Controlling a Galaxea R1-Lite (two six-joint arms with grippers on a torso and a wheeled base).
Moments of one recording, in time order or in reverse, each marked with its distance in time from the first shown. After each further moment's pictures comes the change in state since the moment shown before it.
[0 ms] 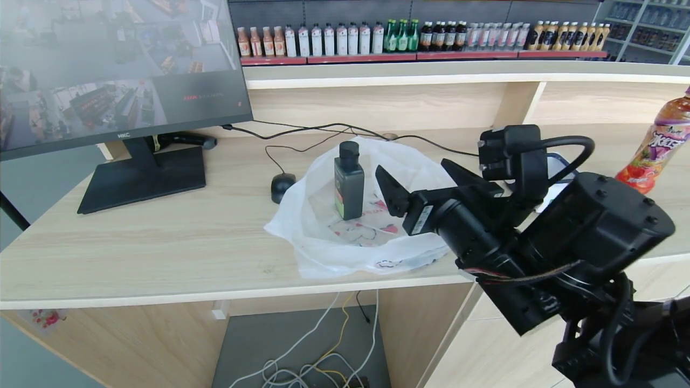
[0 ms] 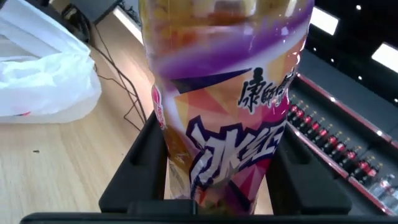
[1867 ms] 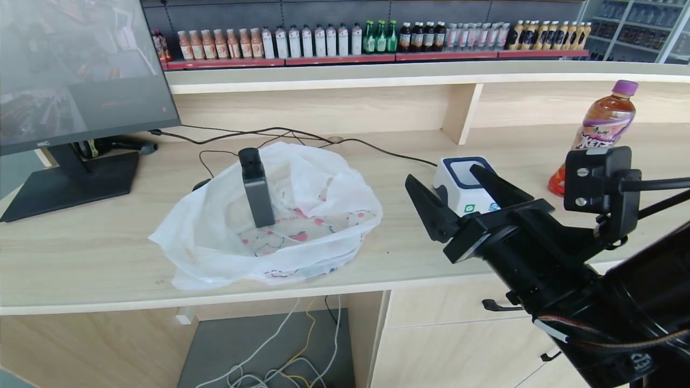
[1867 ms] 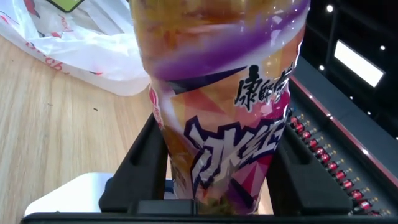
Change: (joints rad) left arm 0.000 0.000 0.000 0.000 0.000 0.000; right arm -0.039 0.035 0.075 -0.016 0.257 -0.140
